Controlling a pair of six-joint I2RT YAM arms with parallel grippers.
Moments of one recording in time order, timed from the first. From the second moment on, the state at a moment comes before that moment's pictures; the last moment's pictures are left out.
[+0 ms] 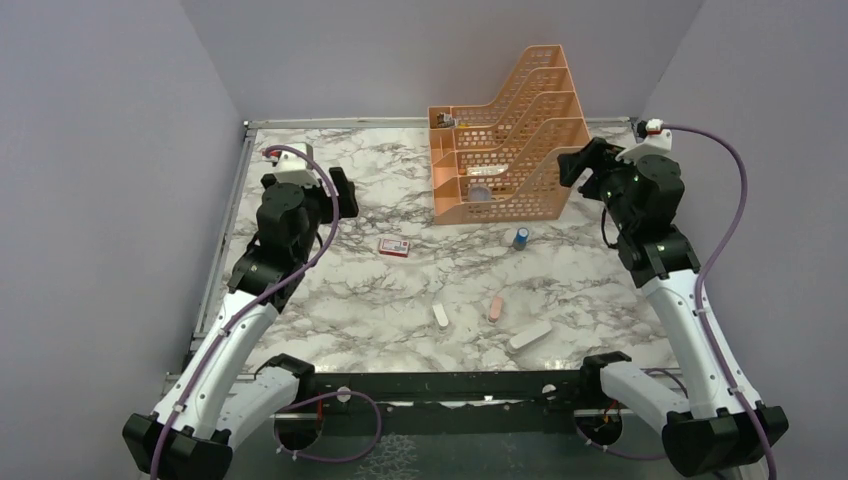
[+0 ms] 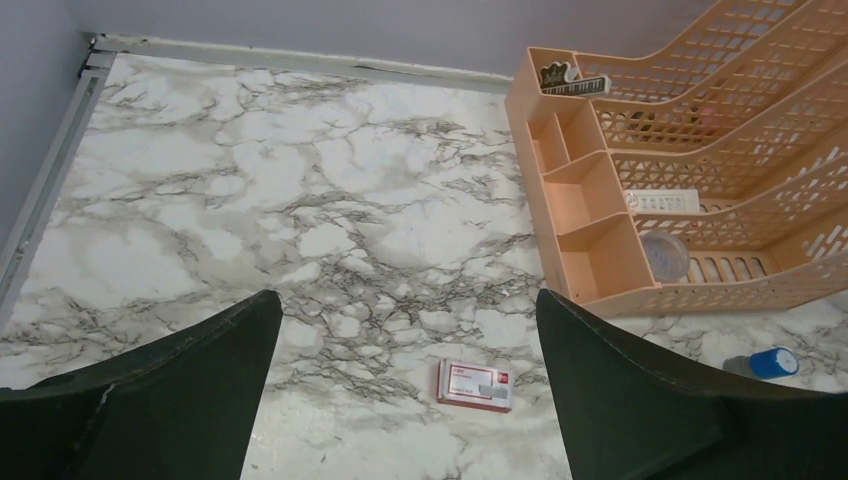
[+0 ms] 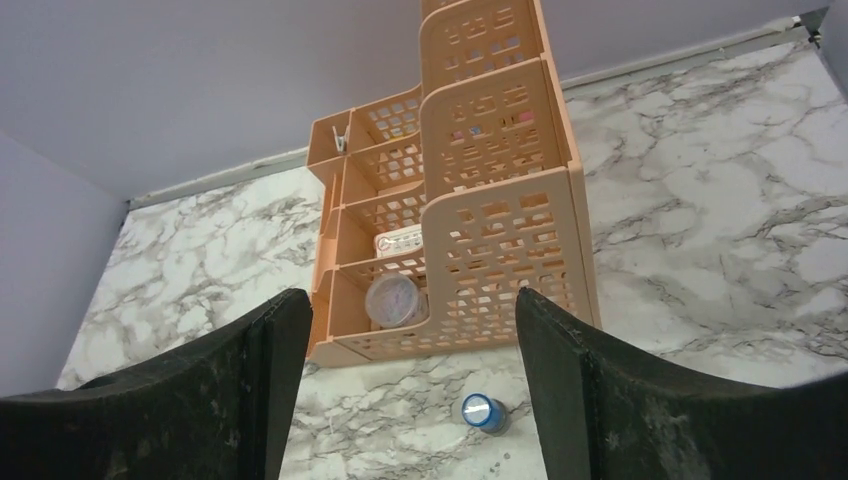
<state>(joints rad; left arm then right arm) -0.36 0.89 0.92 -0.23 -0.27 -0.25 0.16 0.97 1.06 -0.23 0.07 0.36</state>
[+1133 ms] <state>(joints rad) -0.24 1.00 0.88 -0.32 -0.12 -0.48 0.86 1.61 1.21 -0.03 -0.21 0.07</state>
